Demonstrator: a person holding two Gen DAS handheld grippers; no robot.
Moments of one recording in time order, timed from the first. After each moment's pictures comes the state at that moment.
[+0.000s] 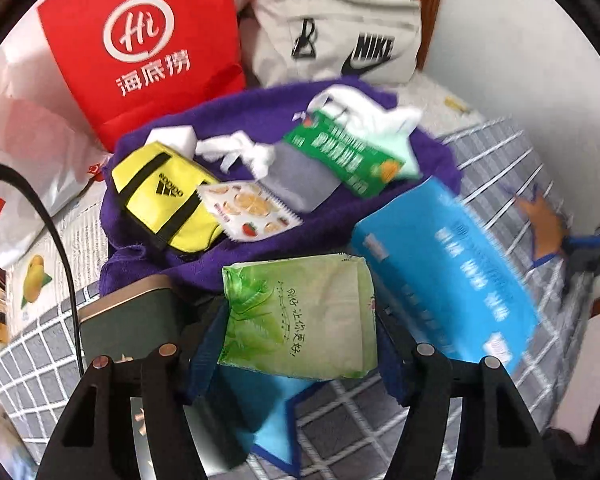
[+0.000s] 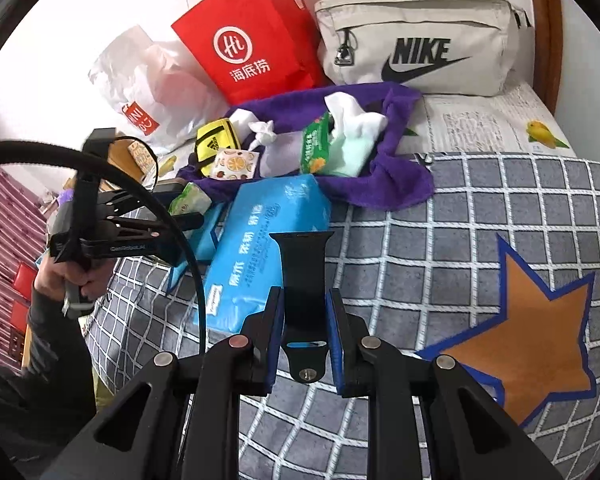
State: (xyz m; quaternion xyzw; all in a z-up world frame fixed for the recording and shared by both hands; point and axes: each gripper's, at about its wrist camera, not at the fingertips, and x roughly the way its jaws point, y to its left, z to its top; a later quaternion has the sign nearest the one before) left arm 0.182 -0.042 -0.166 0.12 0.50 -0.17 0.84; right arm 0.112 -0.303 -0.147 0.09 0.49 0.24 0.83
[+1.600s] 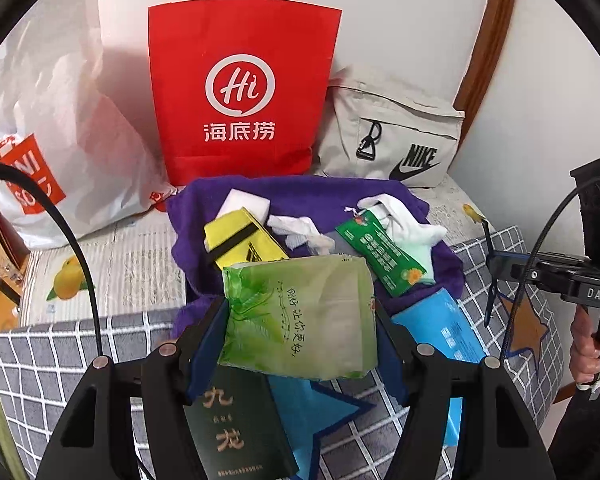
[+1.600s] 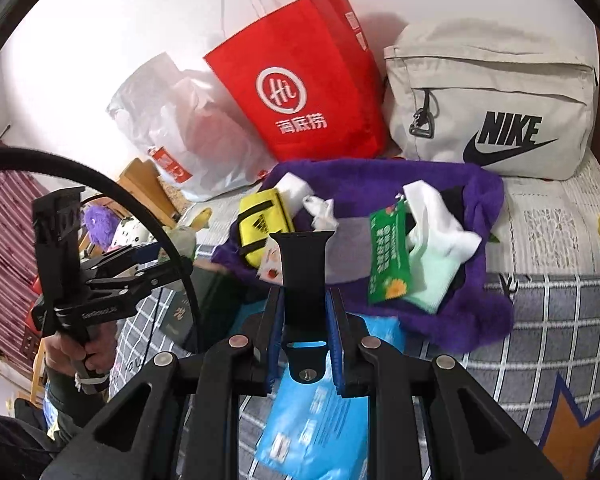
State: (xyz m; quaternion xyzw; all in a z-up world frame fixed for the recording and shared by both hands) left arm 0.192 0.022 -0.106 -0.01 0.42 -0.14 0.90; right arm 0.207 -0.237 -0.108 0.10 0.44 0.29 0.85
